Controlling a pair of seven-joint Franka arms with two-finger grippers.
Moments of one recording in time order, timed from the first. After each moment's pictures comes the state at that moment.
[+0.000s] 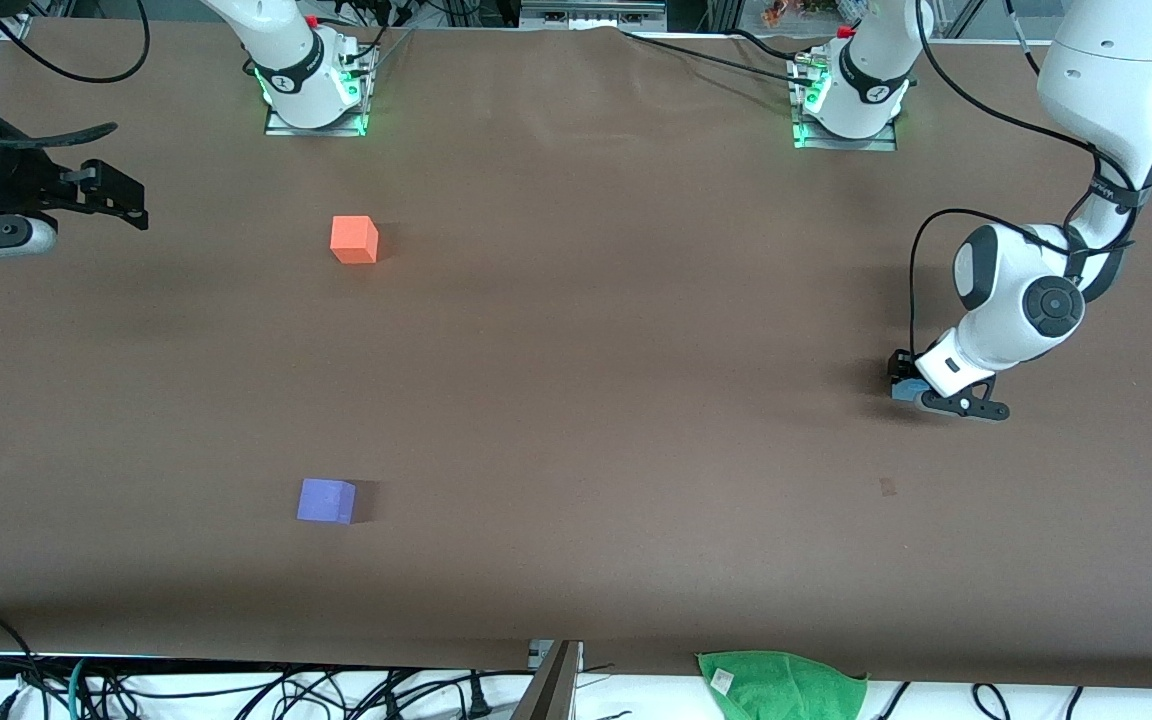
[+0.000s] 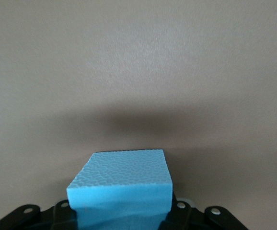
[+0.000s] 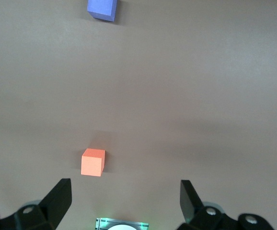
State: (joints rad) left arm 0.17 0.46 -0.09 -2.14 0.12 2.57 0.17; right arm 0.07 0.02 -0.01 -1.57 -0.03 1.48 -0.07
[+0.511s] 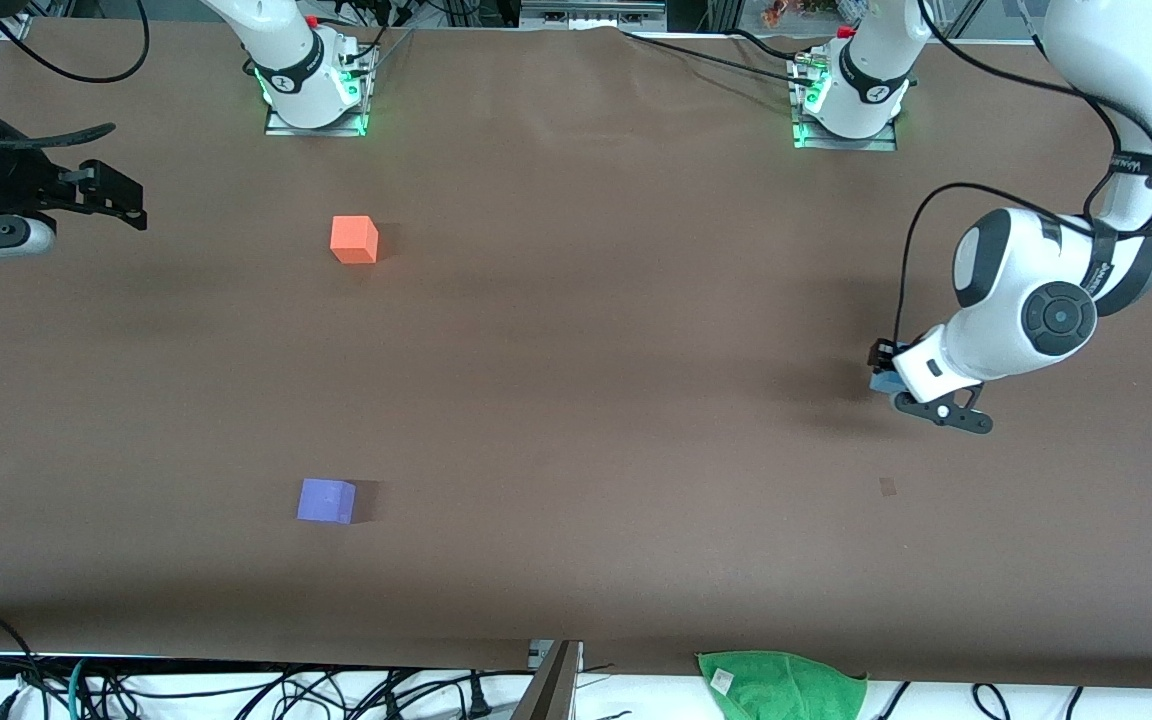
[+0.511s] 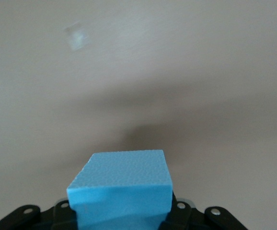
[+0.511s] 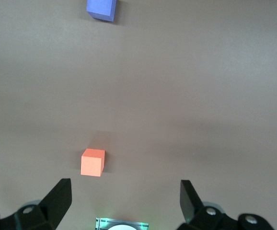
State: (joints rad) left arm 0.17 0.38 -0.32 -1.83 0.12 2.01 0.06; right arm 0.07 0.02 -0.01 -1.57 -0.03 1.48 -0.07
